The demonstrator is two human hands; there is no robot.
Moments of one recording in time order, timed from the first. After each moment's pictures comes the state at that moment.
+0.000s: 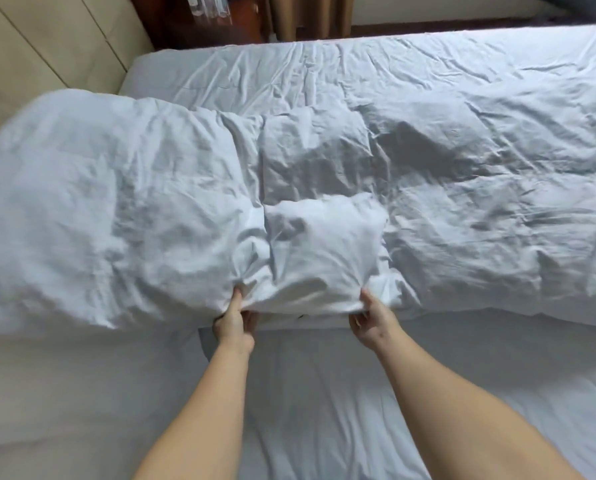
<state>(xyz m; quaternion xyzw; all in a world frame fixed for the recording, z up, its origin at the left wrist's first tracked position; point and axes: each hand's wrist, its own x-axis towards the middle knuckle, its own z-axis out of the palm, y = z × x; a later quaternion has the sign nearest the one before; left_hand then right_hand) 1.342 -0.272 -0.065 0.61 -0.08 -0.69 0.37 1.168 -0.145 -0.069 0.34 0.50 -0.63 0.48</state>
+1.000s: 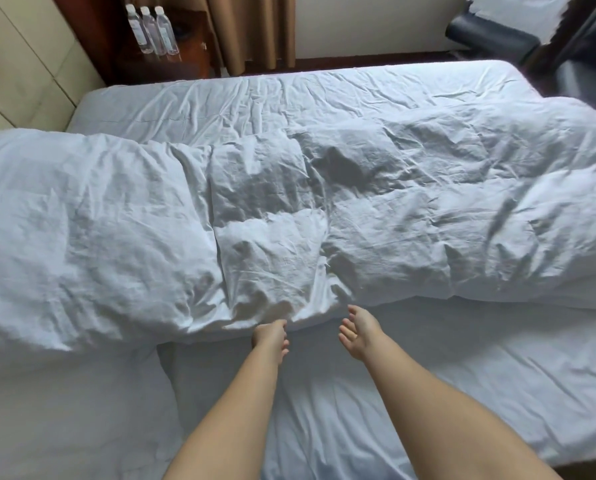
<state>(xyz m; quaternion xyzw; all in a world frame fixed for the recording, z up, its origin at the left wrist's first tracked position) 1.259 -0.170 -0.048 0.68 -0.32 -0.66 0.03 1.146 -0.067 -0.021 0.33 0.61 -0.56 0.46</state>
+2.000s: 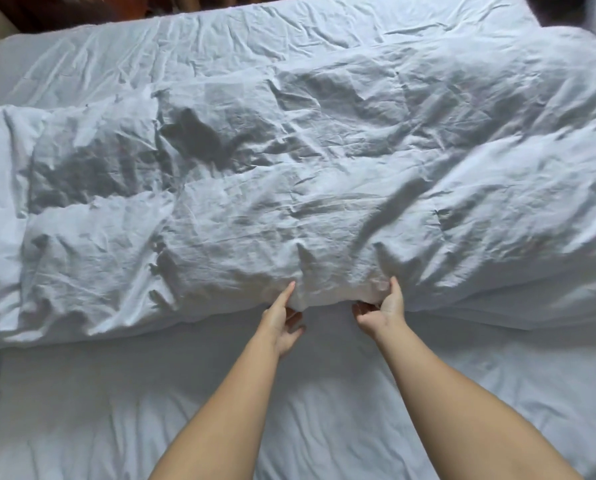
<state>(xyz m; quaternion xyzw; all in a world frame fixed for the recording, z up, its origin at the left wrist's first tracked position) 0.955 0.042 -0.094 0.63 -0.18 -0.75 0.05 0.818 0.138 -0.109 0.45 0.42 -0.68 0.40</state>
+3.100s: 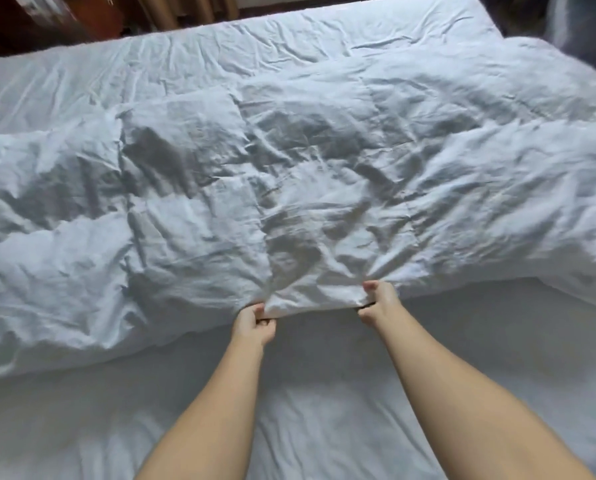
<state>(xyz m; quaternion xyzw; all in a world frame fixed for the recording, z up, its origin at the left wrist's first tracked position) 0.912 0.032 -0.102 0.63 0.00 -0.75 0.20 0.749 0.154 -0.105 0.40 0.53 -0.61 0.43</state>
